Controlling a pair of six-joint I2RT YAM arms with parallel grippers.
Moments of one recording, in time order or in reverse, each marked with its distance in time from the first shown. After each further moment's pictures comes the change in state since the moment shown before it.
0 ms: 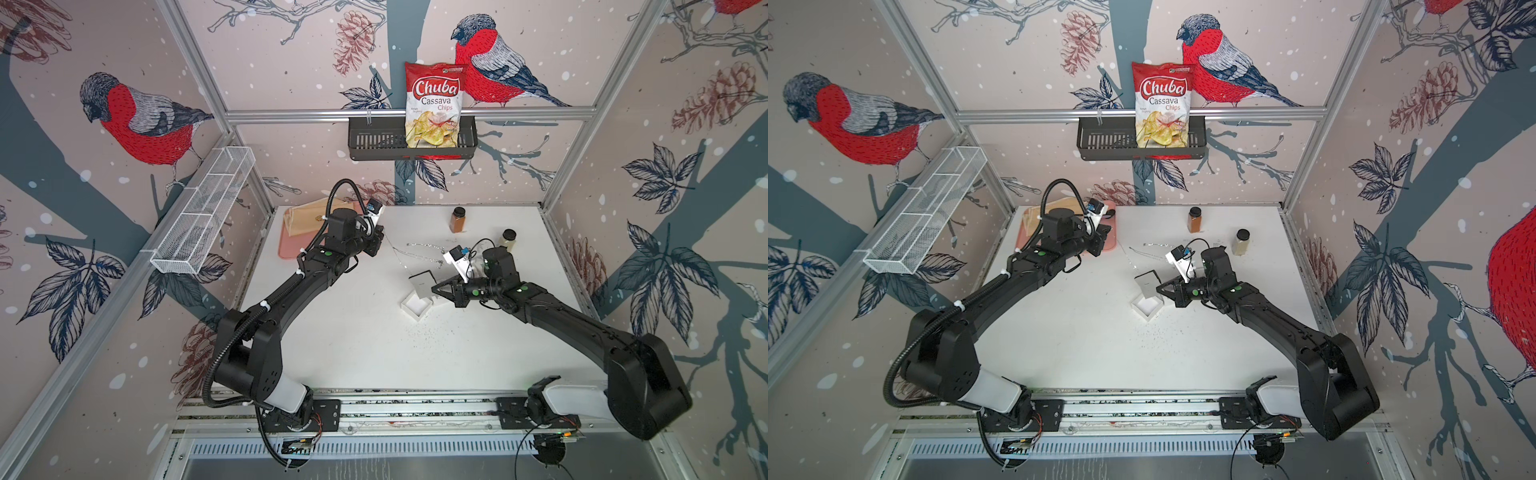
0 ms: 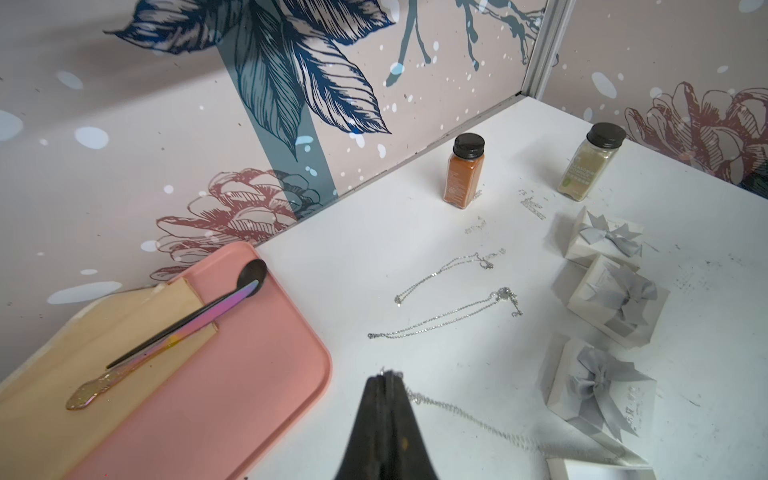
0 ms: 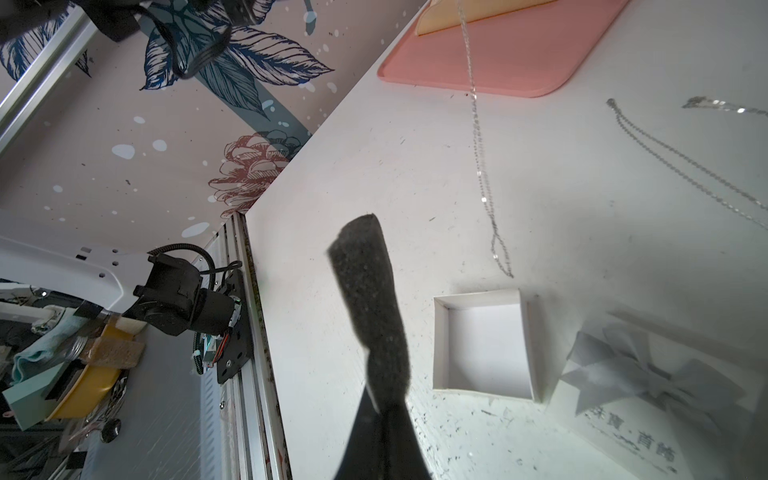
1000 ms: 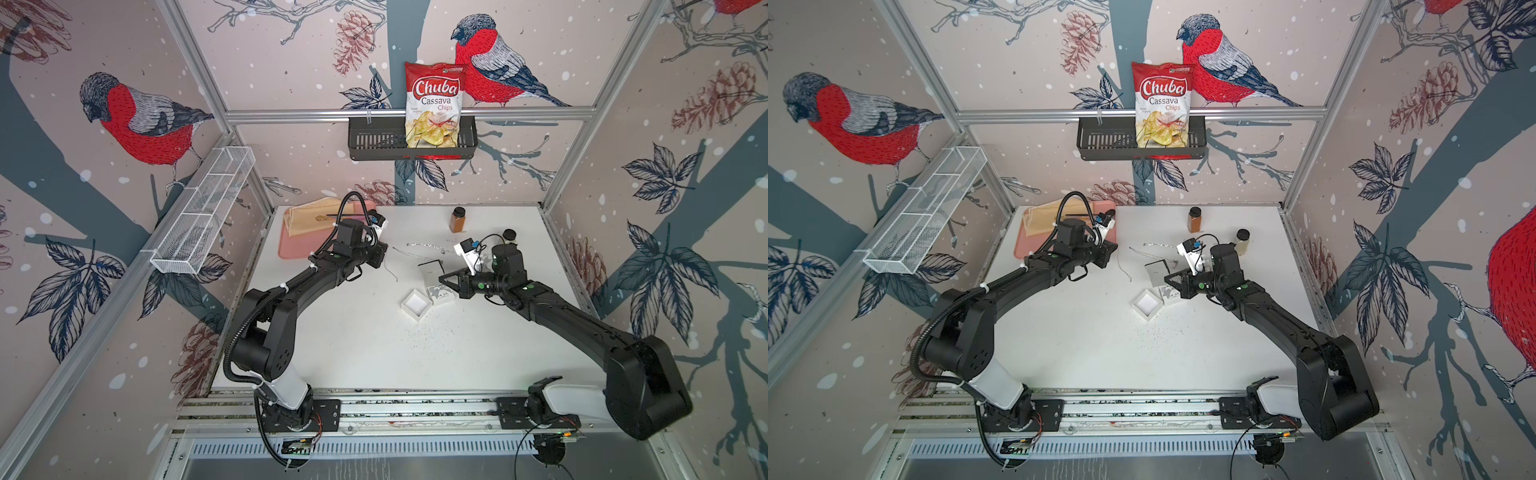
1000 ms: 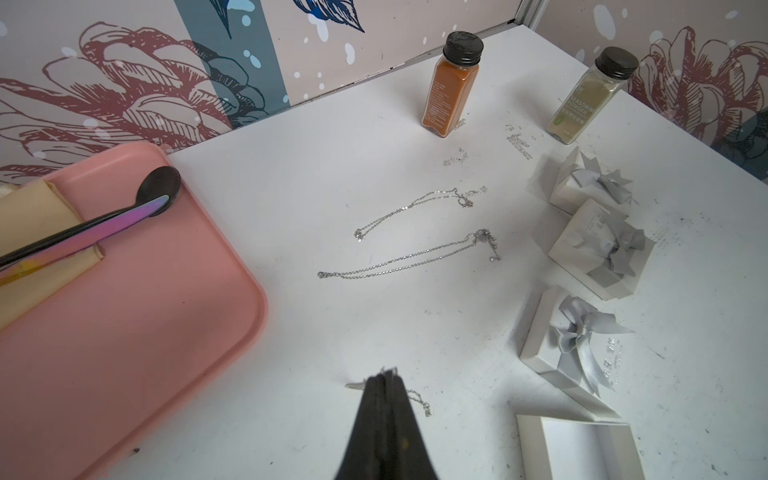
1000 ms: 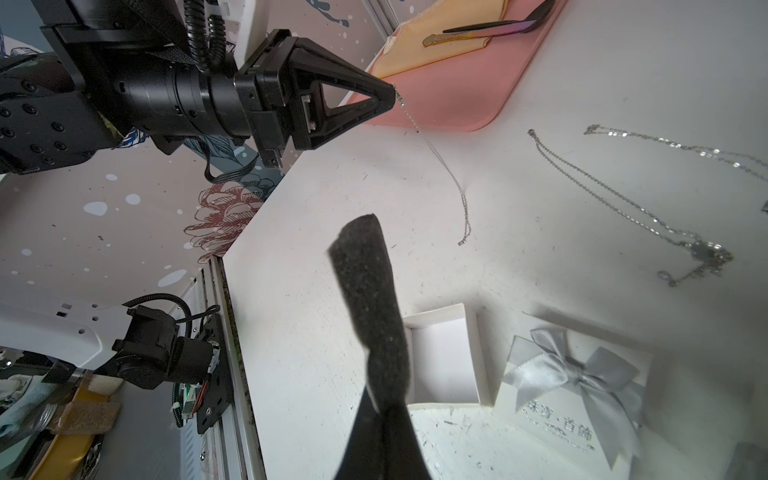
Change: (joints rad) left arm 0.006 0.119 -0.043 0.011 0.092 -0.089; right arm -0.066 0.005 -0.004 0.048 0.031 0.051
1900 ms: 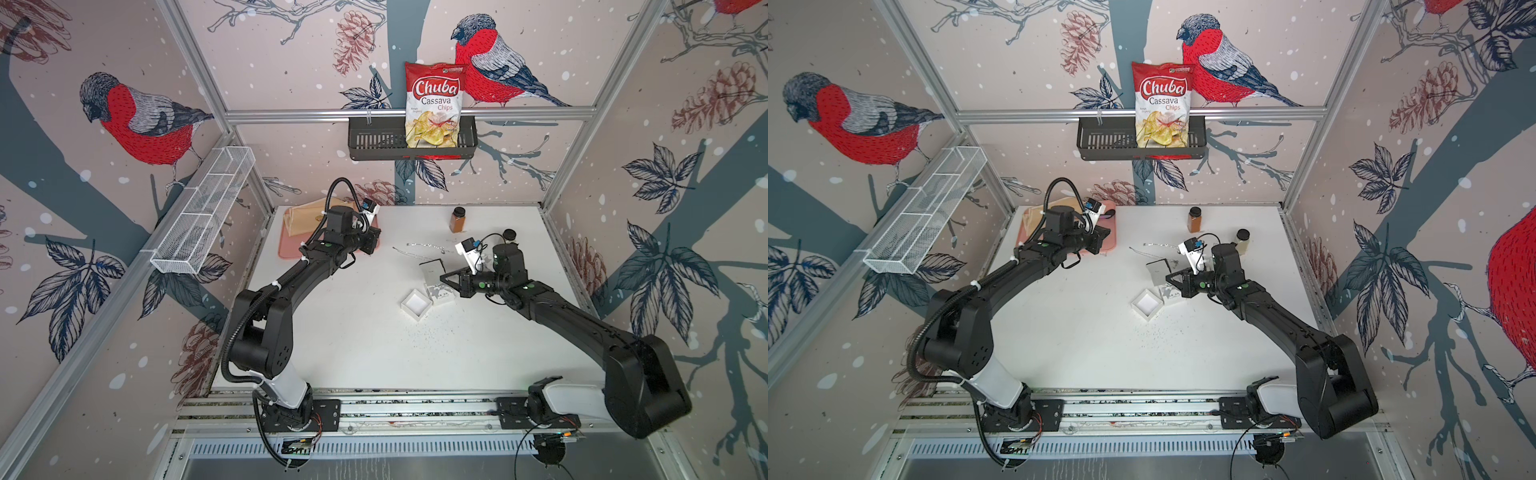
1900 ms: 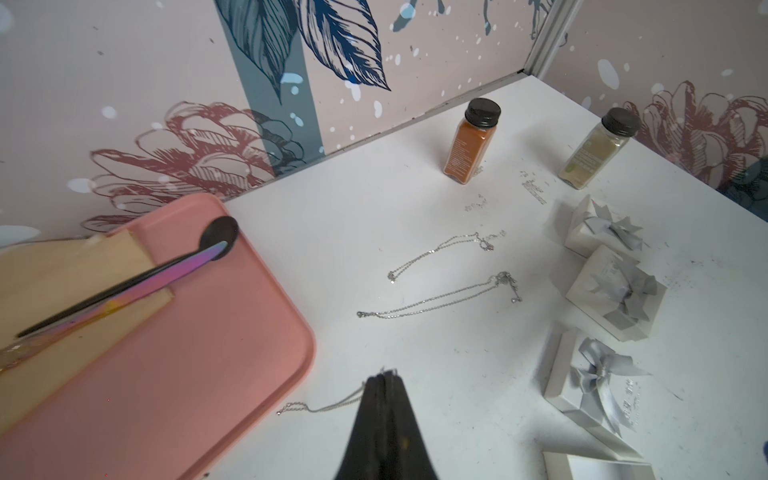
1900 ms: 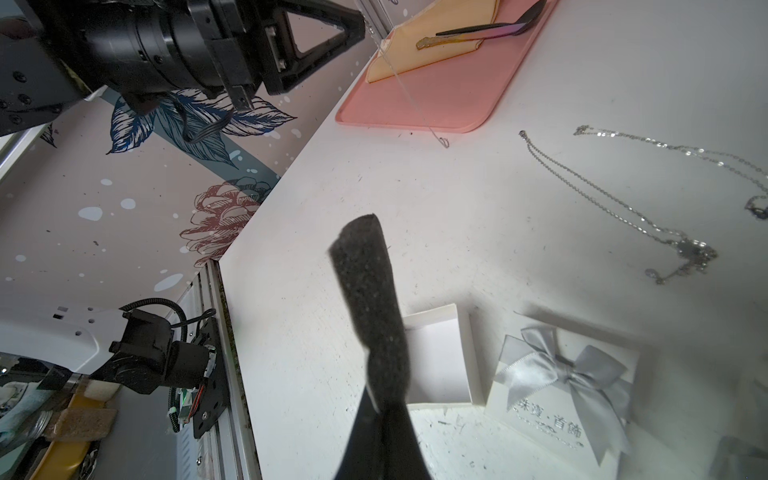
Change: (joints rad) left arm 0.069 0.030 0.109 -0.039 0.056 0.027; right arm -0.013 0.008 0.000 0.003 0.000 0.000
